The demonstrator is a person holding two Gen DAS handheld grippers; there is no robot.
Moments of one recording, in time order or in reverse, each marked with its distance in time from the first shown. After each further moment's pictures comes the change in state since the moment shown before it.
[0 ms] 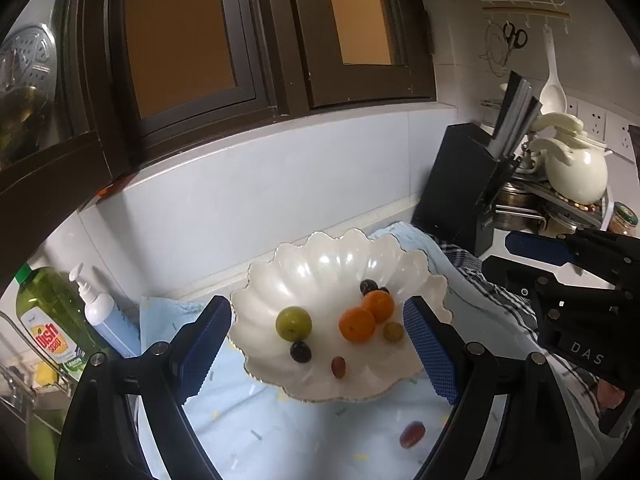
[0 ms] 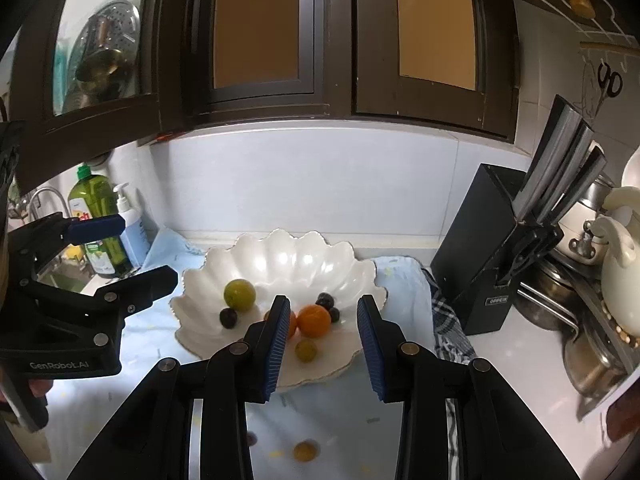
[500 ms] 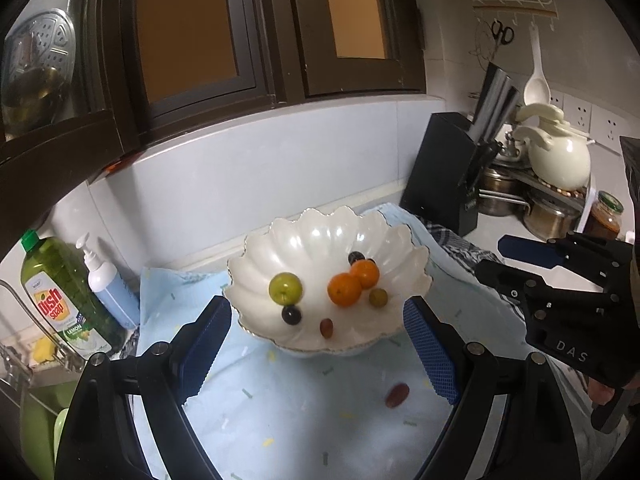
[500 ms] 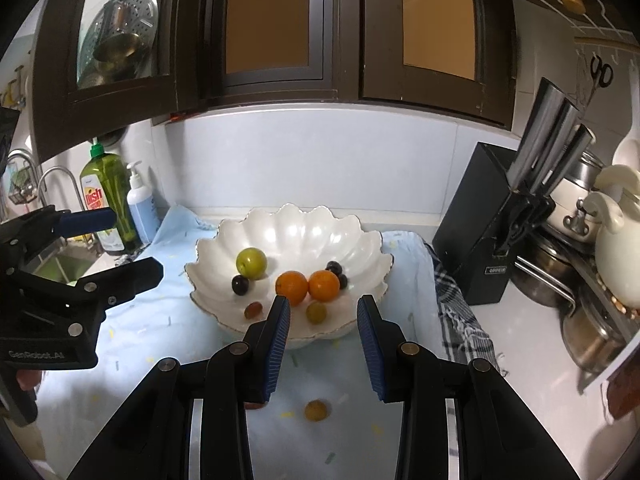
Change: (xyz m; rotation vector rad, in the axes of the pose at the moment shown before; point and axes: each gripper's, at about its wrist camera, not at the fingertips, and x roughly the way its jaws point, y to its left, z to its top) left arm -0.033 -0.007 -0.035 -0.009 0.020 -0.019; right arm -0.023 0.012 -0.035 -0.011 0.024 -0.002
